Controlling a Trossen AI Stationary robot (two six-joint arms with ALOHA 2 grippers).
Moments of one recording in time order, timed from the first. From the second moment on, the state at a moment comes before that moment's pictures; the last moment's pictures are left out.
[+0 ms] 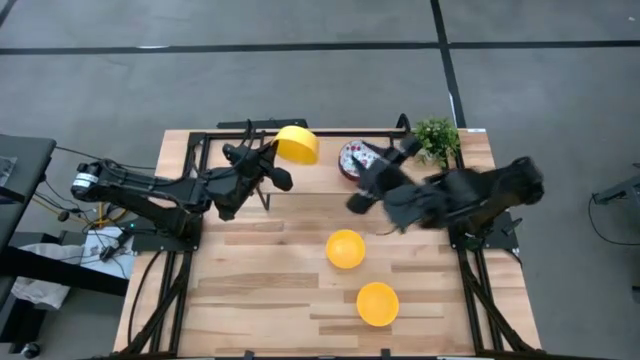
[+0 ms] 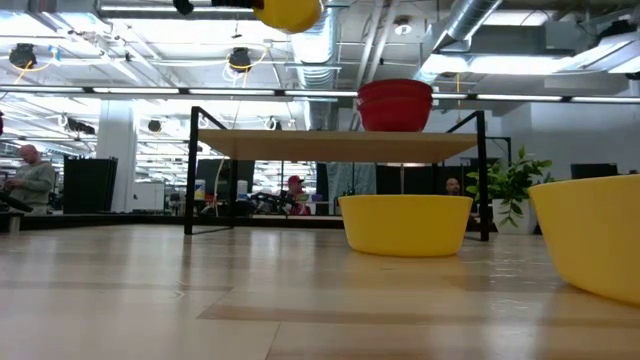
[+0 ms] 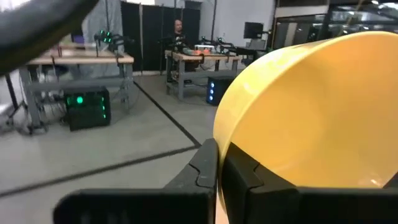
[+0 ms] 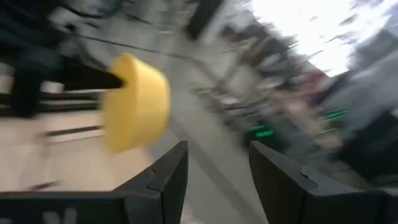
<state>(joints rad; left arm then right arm) -0.17 1.20 0.95 0.26 -1.16 -0.08 0.35 1.61 1.94 -0.87 1.23 -0.08</state>
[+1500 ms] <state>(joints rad) 0.29 1.26 1.35 -0.79 -0.24 -0.93 0.35 1.38 1.72 -1.26 0.84 0.26</state>
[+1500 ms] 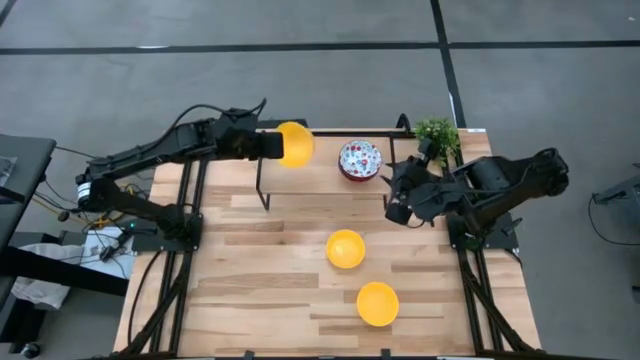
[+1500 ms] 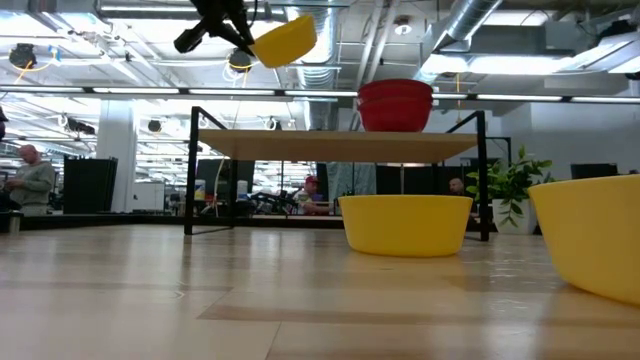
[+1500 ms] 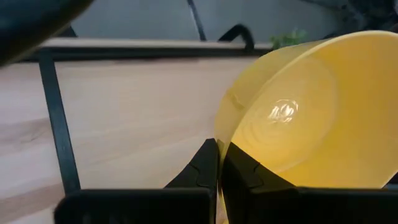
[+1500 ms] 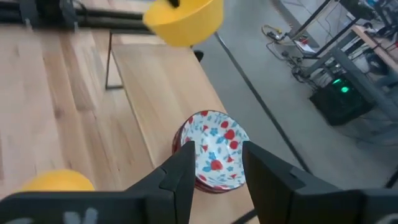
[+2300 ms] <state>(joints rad) 0.46 1.59 1.63 -1.19 0.02 -0.95 0.28 0.72 0.91 -0.40 0.41 -0.03</state>
